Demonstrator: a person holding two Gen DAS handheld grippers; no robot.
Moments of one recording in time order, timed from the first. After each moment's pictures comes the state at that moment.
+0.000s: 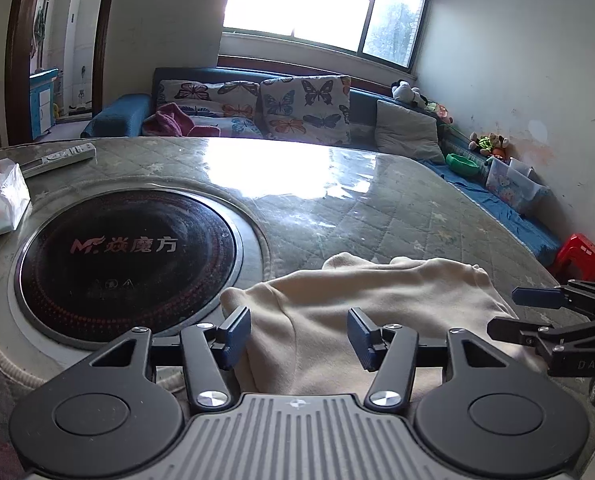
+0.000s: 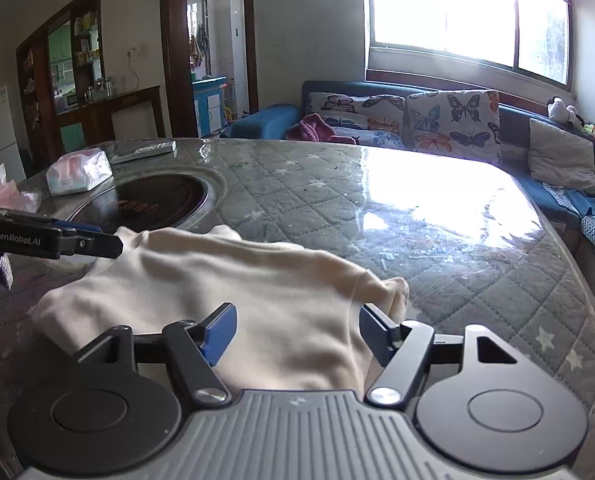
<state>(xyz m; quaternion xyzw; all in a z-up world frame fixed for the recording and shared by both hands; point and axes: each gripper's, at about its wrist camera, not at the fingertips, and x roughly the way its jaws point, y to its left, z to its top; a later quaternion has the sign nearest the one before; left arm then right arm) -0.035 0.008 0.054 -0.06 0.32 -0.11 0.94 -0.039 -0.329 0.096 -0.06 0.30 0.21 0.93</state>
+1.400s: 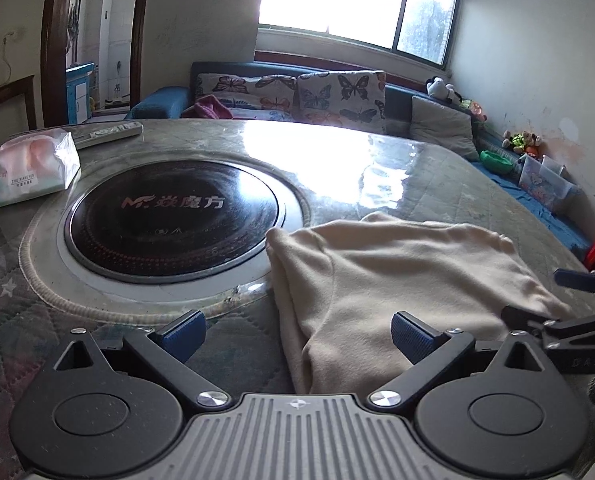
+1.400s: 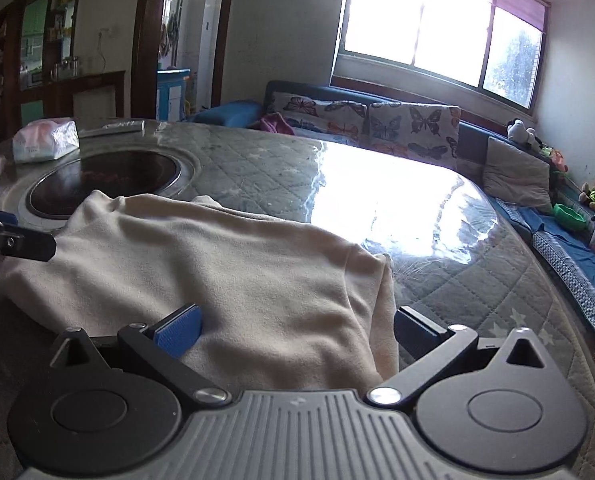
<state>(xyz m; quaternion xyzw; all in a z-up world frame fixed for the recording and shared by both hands) -0.070 0.017 0.033 -0.05 0.33 -0.05 0.94 -0.063 -0.306 0.070 -0.11 0.28 0.13 0.95</state>
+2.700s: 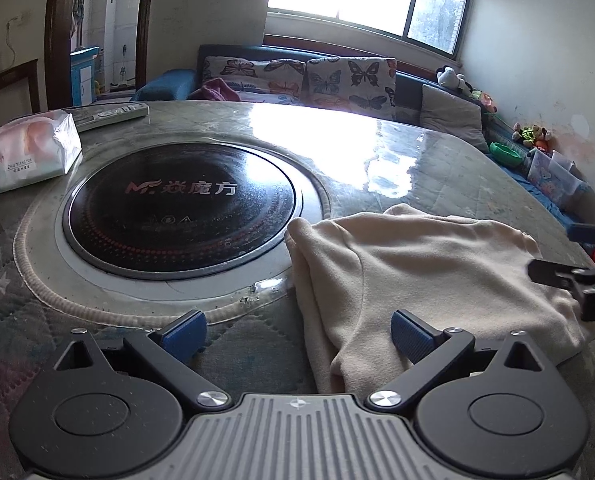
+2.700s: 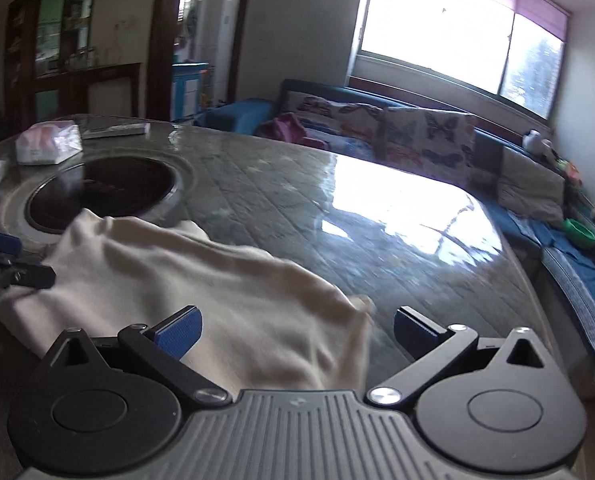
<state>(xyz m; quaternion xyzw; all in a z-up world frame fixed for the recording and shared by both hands) -0.053 0.028 0.025 -0.06 0.35 -0.04 0.93 -0.022 -0.300 0.099 -0.14 0.29 0.18 0.93</state>
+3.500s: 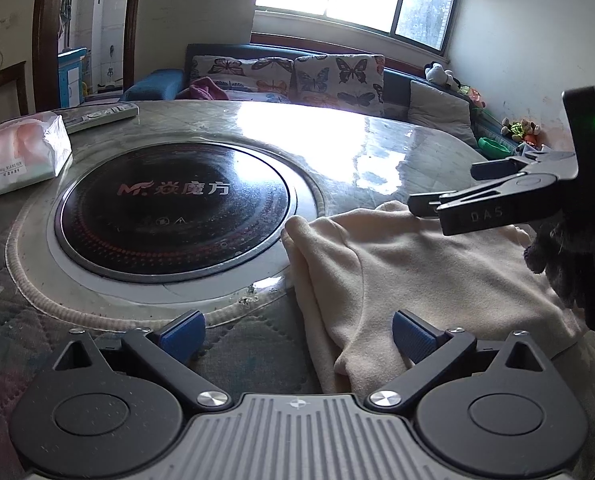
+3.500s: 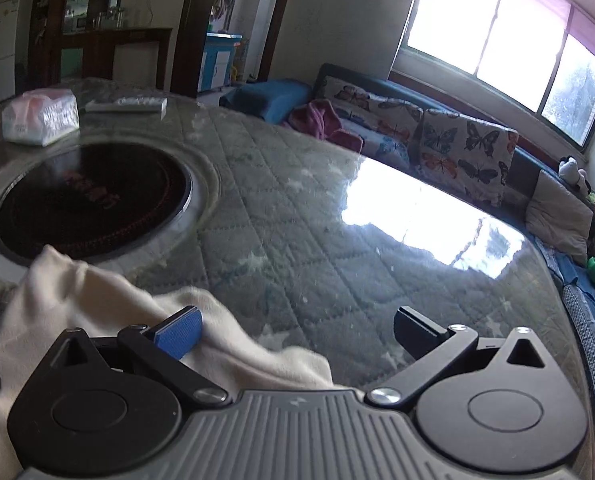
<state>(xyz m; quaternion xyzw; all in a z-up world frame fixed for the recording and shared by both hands) -0.052 0.031 0.024 -0.06 0.35 -0.06 0.93 0.065 -0.222 0.086 -0.19 0.30 0.20 0.91</state>
